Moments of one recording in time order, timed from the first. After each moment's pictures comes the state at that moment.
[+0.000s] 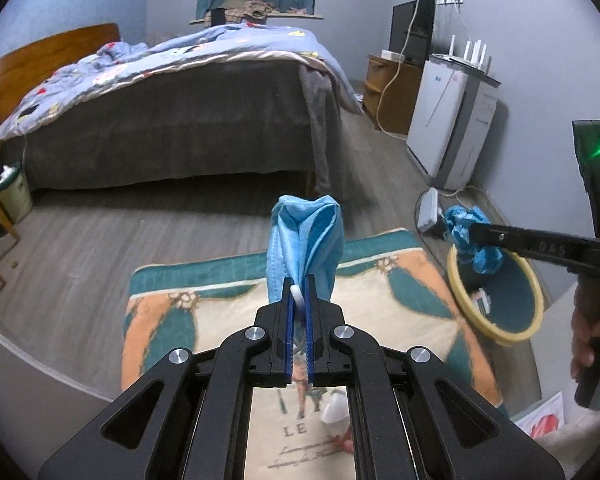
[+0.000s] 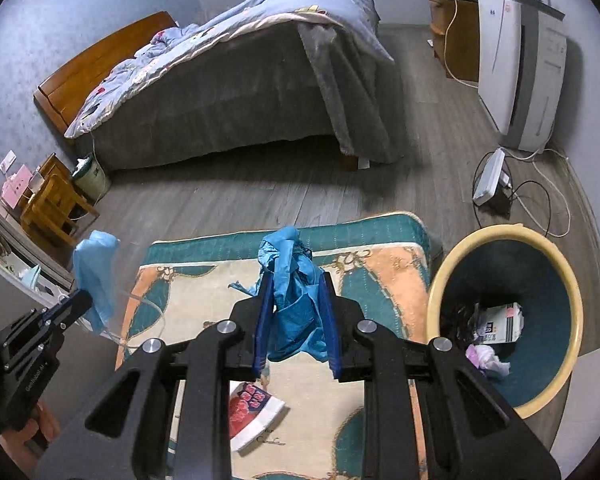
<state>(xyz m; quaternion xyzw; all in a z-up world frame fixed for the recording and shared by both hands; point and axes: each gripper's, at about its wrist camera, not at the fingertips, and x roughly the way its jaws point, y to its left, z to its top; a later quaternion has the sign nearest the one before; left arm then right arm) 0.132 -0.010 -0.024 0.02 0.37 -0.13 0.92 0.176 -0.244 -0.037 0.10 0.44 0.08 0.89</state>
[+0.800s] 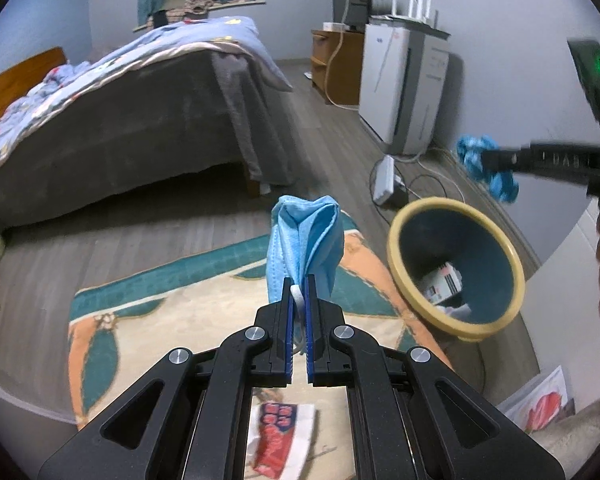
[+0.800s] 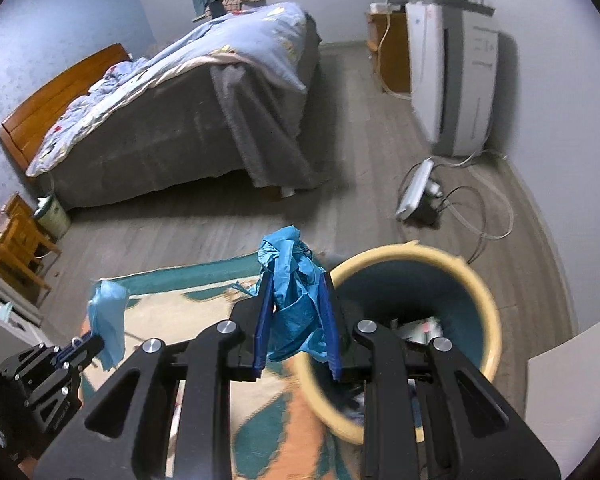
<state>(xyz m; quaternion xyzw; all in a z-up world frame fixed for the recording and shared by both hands) 0.140 -0.131 -0.049 0.08 0.39 -0.19 0.90 0.160 -0.375 -0.016 0.11 0.40 -0.02 0.91</state>
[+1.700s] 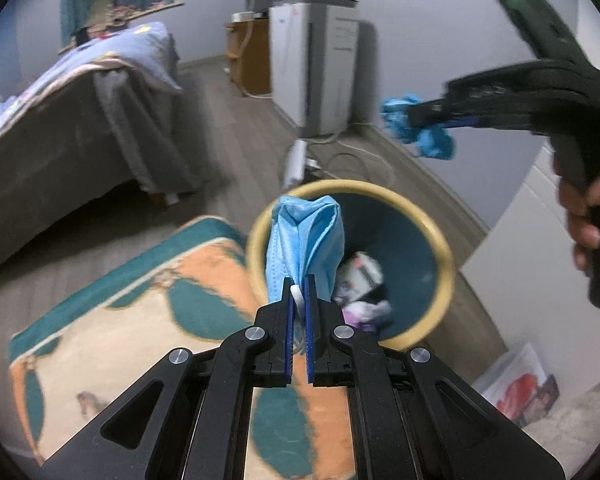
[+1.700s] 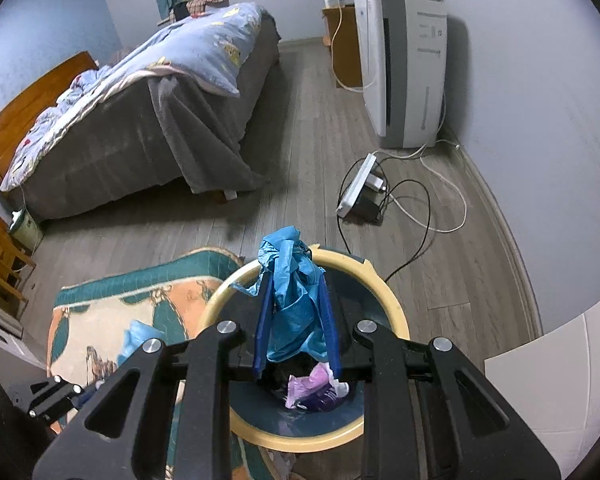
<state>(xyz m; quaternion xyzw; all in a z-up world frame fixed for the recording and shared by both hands) 0.115 -0.270 -0.073 0.12 0.39 -0.31 0.86 0.149 -0.477 -0.036 0.12 0.43 -0.06 0.89</state>
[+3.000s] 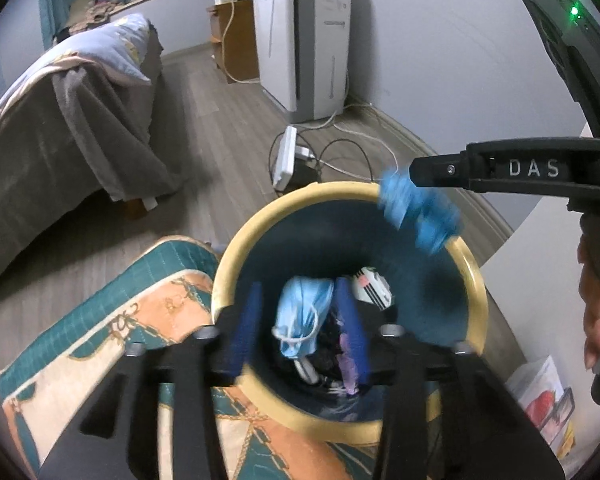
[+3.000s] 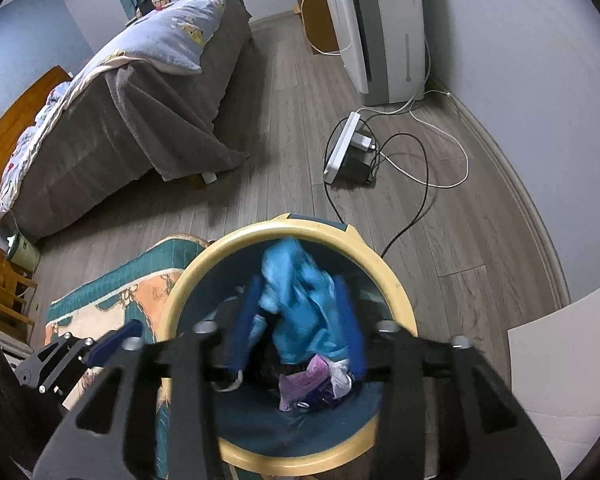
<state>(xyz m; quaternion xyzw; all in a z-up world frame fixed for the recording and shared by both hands) 0.182 -0.333 -0.113 0.15 0.41 -0.30 0.85 0.166 -0.509 -0.098 0.19 0.45 -0.08 0.87</state>
